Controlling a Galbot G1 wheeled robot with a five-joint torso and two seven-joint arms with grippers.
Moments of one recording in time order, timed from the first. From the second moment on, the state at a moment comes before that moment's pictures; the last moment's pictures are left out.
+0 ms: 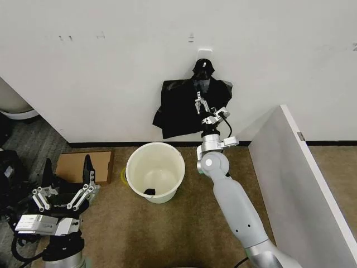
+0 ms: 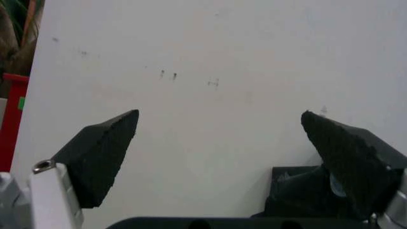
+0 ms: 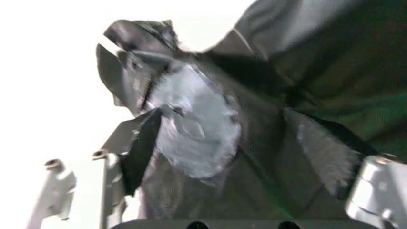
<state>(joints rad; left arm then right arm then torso) 1.75 -1.44 -0.62 -2.38 -0.41 -0.67 0.07 -0.60 1.51 0.18 1.45 1.01 0.42 -0.19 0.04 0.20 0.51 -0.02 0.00</state>
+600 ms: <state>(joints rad) 1.75 -1.43 -0.61 -2.37 -0.41 -0.67 0.07 -0.63 1.50 0.19 1.48 0.99 0.42 -0.21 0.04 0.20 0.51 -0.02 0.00</state>
